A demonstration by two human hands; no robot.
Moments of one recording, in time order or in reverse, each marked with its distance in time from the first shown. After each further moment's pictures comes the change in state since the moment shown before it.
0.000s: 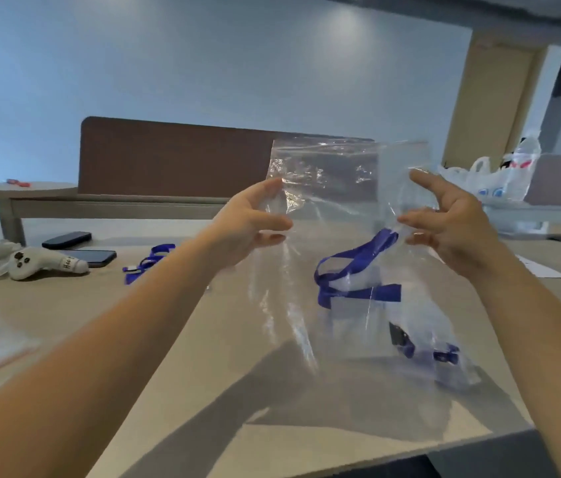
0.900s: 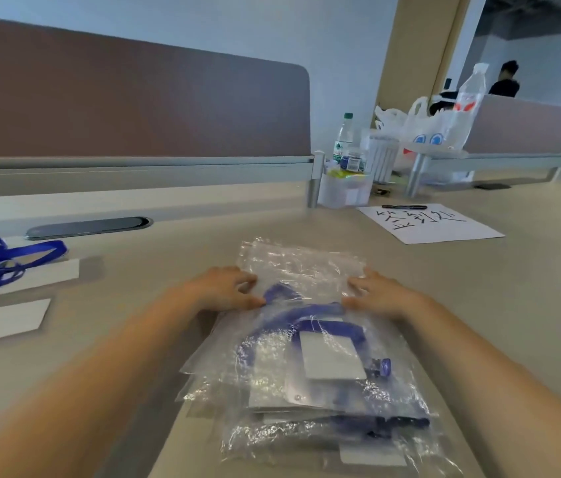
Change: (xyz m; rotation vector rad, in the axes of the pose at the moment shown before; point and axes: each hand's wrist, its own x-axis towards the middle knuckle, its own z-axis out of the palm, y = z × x) left_hand 0.173 -0.193 0.069 1.198 -0.612 -0.255; right_hand 0.081 0.212 -0.081 -1.120 -0.550 0.702
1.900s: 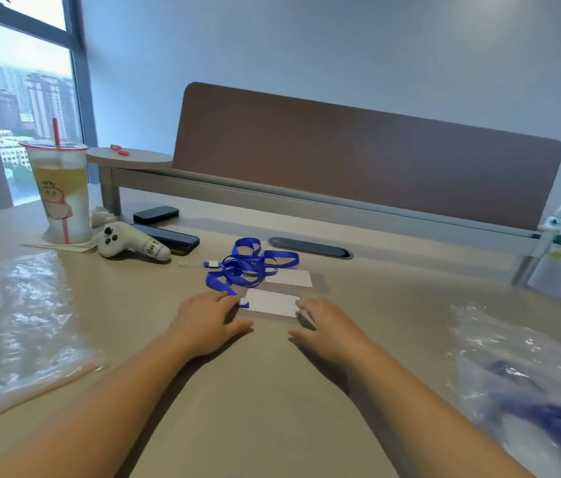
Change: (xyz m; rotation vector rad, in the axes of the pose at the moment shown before) left_hand -0.226 -0.194 0.005 0.048 0.415 -0.553; right_hand -0.047 -0.325 0.095 -0.011 0.099 -0.740
